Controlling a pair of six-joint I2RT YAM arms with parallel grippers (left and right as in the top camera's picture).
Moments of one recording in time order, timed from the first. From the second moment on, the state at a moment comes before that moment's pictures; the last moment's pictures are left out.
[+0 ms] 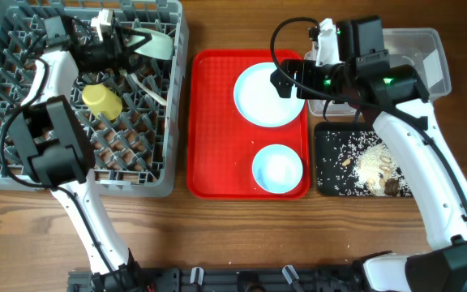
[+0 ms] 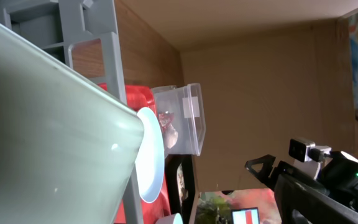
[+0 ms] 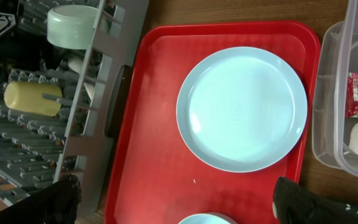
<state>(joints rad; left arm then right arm) 0.26 2.39 1.88 -0.66 1.41 -0.20 0.26 1.55 1.46 -0.82 -0.32 0.29</state>
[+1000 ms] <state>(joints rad) 0.20 1.99 1.86 -1.29 0.80 -0.16 0.26 1.55 1.46 -0.82 -0.32 0.29</state>
